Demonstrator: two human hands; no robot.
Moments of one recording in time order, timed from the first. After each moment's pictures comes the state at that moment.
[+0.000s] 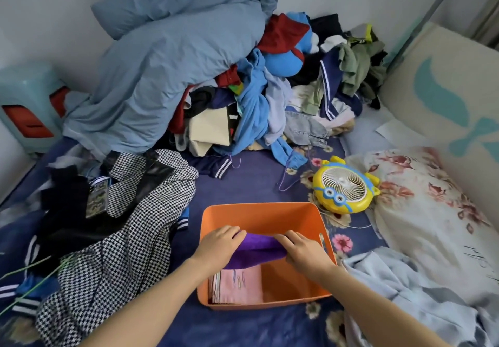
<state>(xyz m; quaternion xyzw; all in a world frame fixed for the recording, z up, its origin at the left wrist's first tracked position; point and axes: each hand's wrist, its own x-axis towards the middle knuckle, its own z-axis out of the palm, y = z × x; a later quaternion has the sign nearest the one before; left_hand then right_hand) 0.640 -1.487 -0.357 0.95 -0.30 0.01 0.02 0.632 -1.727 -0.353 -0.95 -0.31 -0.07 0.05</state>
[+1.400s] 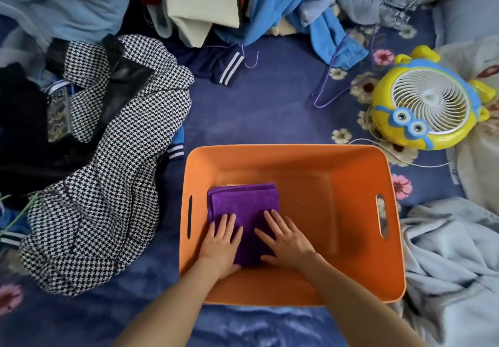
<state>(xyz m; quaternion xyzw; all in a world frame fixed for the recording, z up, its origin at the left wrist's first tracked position) 0.633 -1.505 -0.550 0.87 -0.16 -0.45 -0.09 0.661 -1.686 -0.572 -0.88 -0.34 0.33 -0.02</state>
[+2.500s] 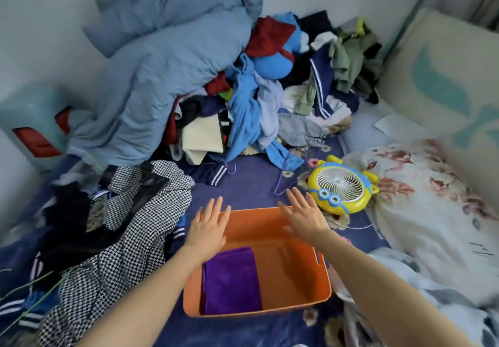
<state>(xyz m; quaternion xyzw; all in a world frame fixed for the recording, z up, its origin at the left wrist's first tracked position) 0.672 -1.521 -0.325 0.98 -0.14 -0.05 -0.10 0.702 -1.768 -0.322 -0.97 -0.21 0.08 -0.08</state>
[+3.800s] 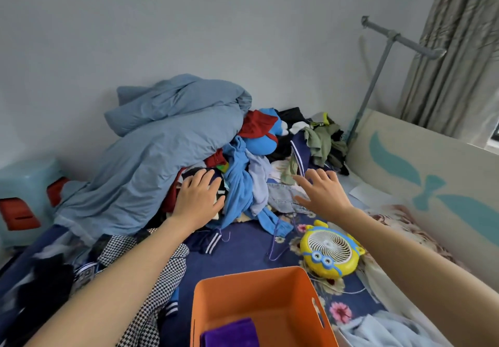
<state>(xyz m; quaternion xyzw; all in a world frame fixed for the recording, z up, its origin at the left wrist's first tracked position) 0.723 -1.476 -0.139 0.93 -0.16 0.32 -0.08 0.724 -1.780 -0.125 -0.89 -0.20 -0.39 -0.14</state>
